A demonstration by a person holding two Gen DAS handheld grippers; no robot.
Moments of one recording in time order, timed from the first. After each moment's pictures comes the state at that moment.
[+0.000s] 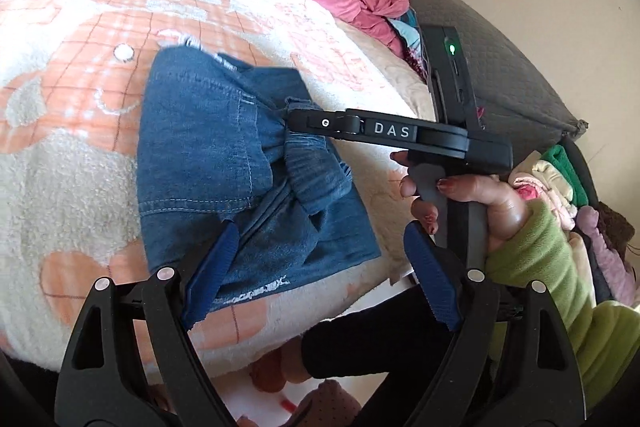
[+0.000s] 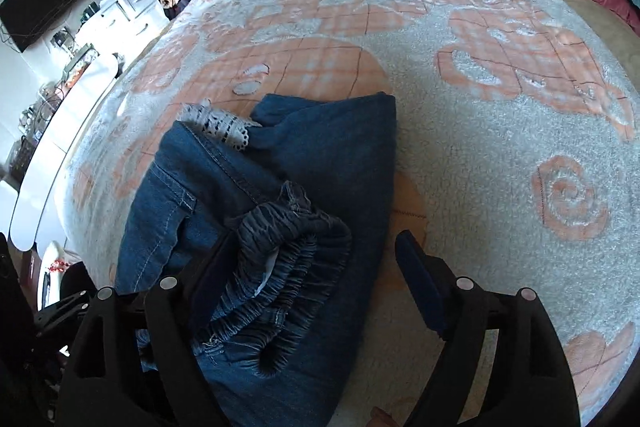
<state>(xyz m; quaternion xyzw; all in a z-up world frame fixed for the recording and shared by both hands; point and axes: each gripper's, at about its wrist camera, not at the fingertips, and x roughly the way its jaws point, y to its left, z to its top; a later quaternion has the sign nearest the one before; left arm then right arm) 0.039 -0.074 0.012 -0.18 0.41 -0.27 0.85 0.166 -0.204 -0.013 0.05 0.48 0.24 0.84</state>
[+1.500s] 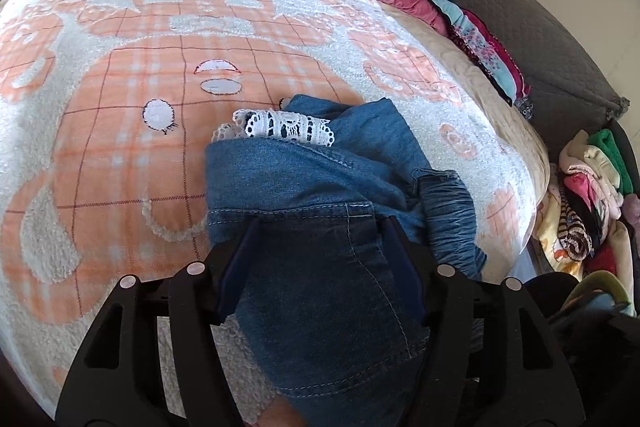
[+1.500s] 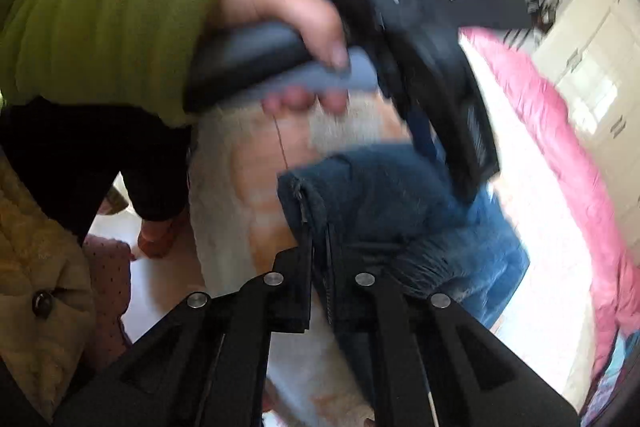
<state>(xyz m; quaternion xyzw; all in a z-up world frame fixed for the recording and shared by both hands) 0.157 -0.038 -0.011 -0.10 0.46 -0.23 0.85 0.005 -0.085 -0.027 -0.39 0.30 0.43 0.76</state>
